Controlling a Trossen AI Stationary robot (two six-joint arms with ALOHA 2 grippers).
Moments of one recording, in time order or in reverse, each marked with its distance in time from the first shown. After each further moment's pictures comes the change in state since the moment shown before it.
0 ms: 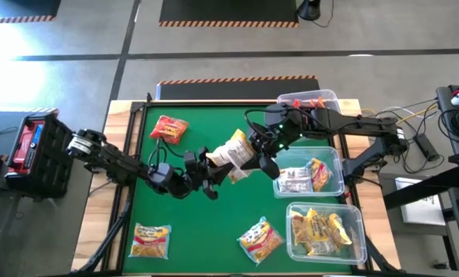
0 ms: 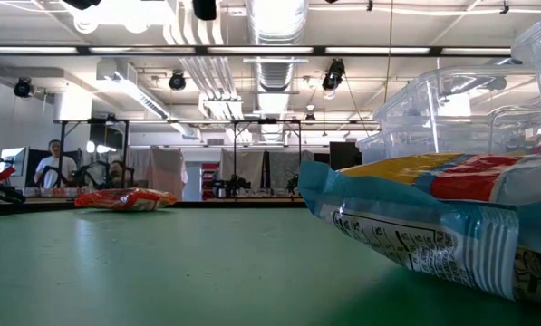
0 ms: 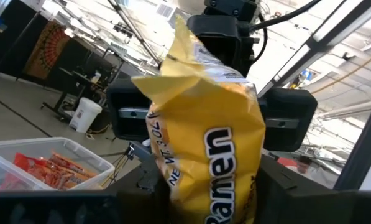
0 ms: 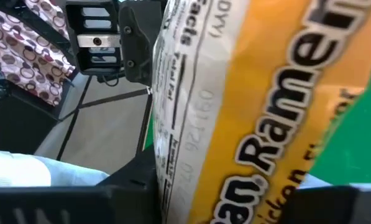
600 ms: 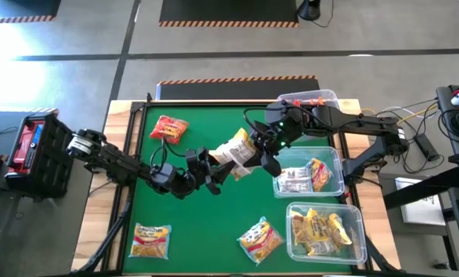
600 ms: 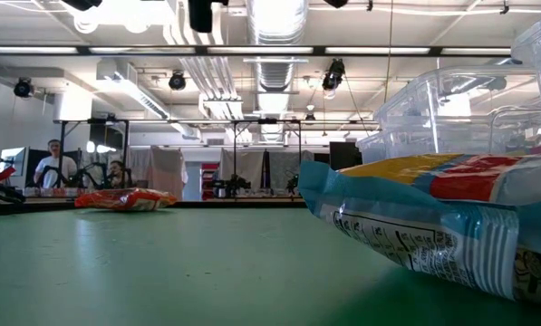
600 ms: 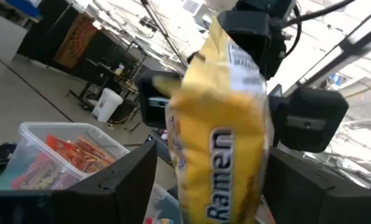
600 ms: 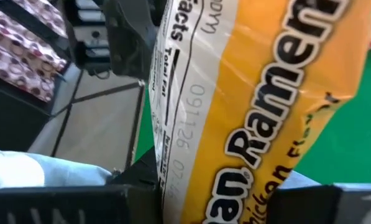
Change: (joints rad) left arm 0.002 -0.001 -0.001 -0.057 -0.083 -0.077; right arm -0.024 -0.008 0.006 -0.070 0.004 -0.013
